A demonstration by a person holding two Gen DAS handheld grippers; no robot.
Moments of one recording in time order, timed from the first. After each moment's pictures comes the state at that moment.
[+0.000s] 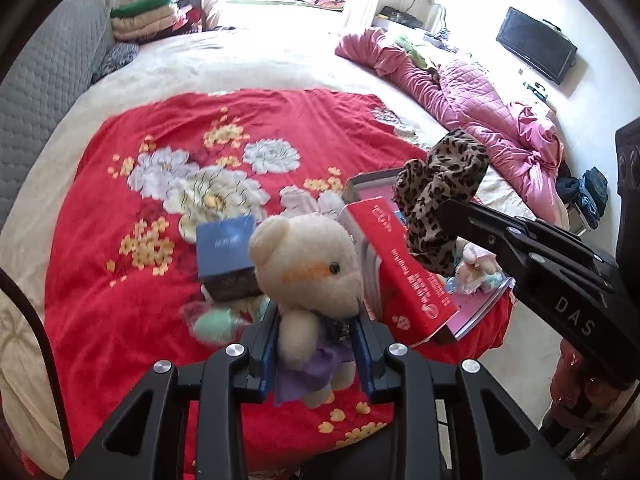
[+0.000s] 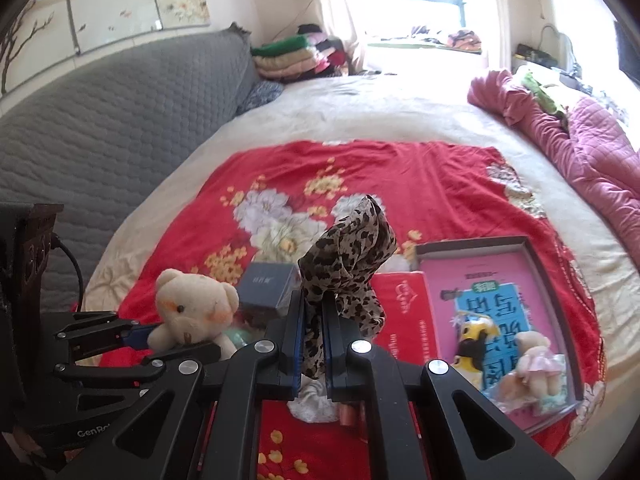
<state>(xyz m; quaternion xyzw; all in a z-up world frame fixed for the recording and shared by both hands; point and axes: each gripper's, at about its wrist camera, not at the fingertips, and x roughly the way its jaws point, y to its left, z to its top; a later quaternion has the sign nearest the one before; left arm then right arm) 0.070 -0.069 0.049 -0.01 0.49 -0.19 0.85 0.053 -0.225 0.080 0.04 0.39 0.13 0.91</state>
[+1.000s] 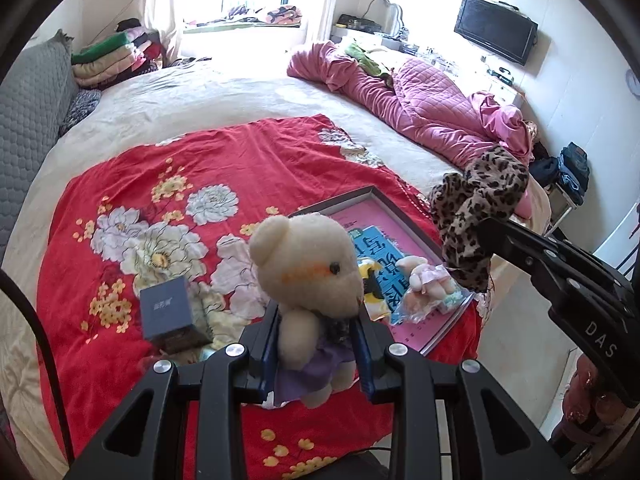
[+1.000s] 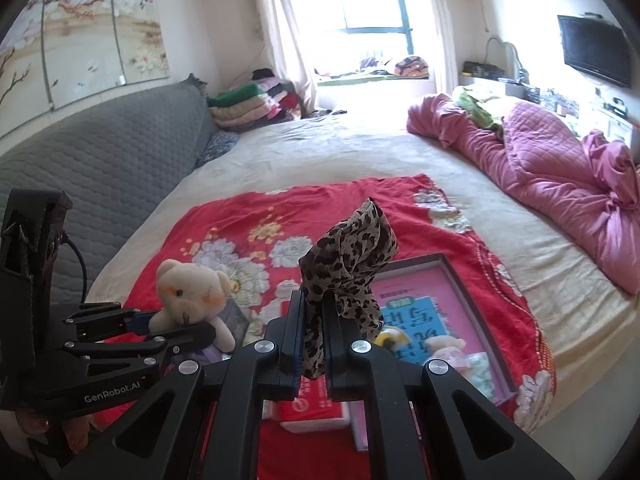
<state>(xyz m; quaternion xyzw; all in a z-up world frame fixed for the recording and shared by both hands) 0.070 -0.163 0.088 0.03 0.45 -0.24 0.86 -0.002 -0.325 0.129 0.07 0.33 0.05 0.94</state>
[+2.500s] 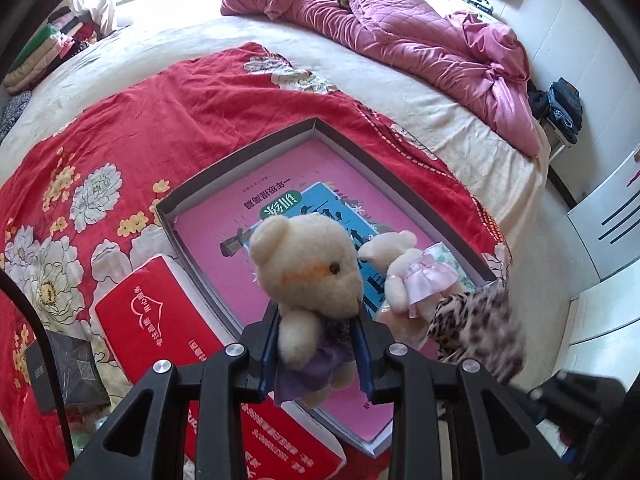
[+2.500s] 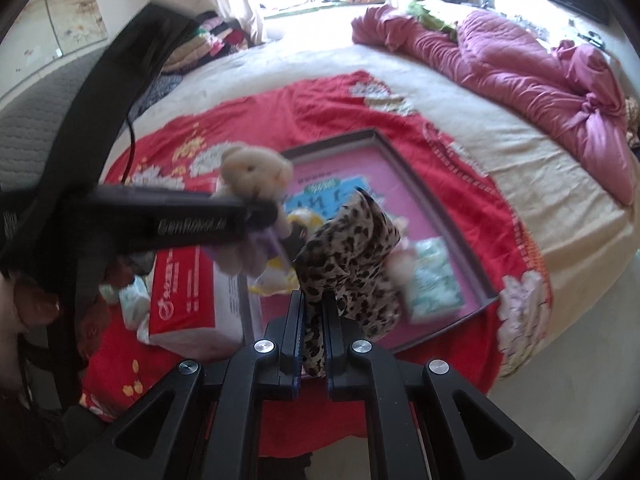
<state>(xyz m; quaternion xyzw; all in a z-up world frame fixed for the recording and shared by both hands) 0.144 -0.308 -0.029 0.10 0.53 -0.29 0.79 0.000 -0.395 -0.013 0.10 0.46 0.00 0.88</state>
